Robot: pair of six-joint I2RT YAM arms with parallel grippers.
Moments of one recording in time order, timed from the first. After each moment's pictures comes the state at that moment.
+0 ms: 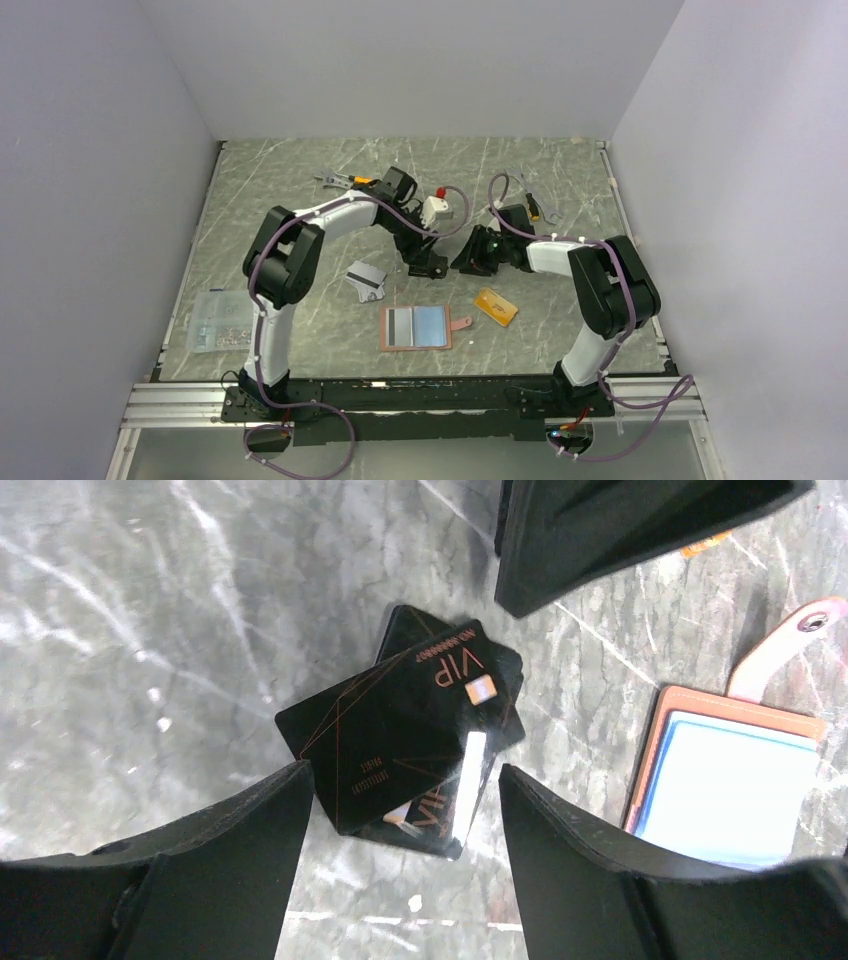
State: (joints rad) left arm -0.58 2.10 1.53 -0.54 0.64 0.53; right arm 0.32 1.73 0.77 0.09 -0.51 0.72
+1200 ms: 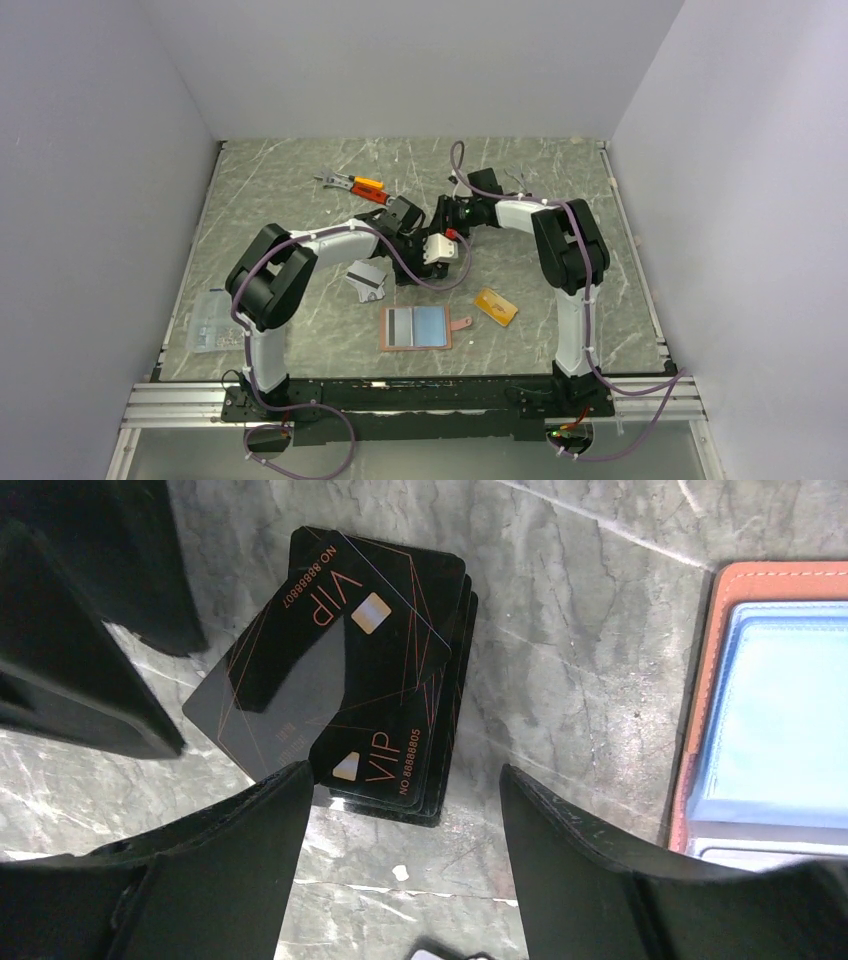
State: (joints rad) left arm -0.69 1.91 1.23 -0.36 0.37 0.78; right arm 0.35 2.13 1.36 -0.16 -0.69 0.47
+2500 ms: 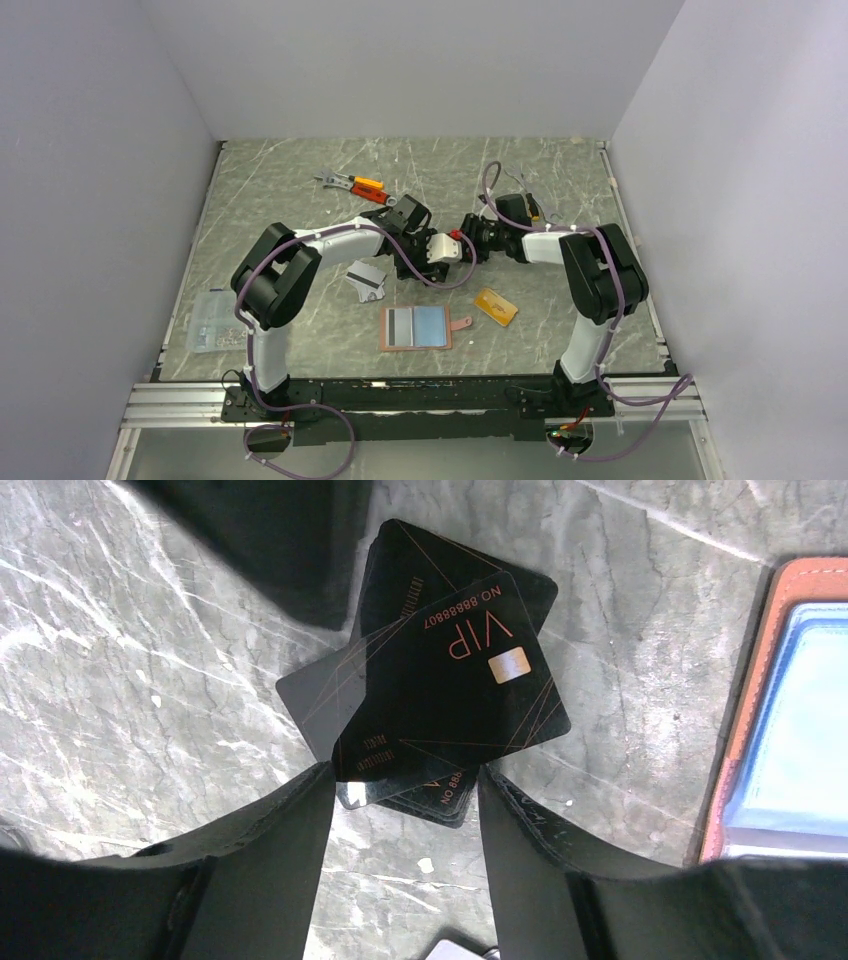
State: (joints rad) left arm -0.71 1.94 1.29 -0.41 0.27 0.80; right arm 0.30 1.84 0.89 0.19 -0.69 0.67
